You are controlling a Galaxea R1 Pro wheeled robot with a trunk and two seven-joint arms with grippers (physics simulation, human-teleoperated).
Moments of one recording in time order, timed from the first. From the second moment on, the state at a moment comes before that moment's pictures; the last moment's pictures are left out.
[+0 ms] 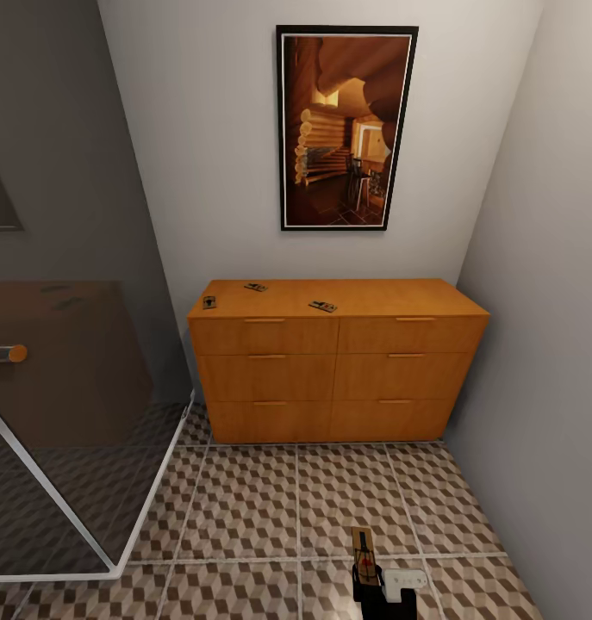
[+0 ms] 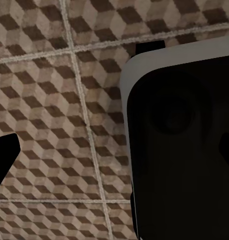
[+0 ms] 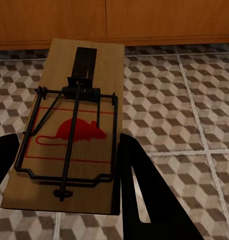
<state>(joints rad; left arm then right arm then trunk) -0.14 0.01 -0.14 0.07 0.00 -0.13 0.15 -0.43 0.11 -0.02 -0.02 0.09 -0.67 -0.14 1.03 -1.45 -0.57</state>
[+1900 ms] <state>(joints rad) -0.14 0.01 -0.14 0.07 0.00 -0.13 0.15 -0.43 0.11 -0.02 -0.02 0.09 -0.67 -0.14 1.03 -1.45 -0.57</state>
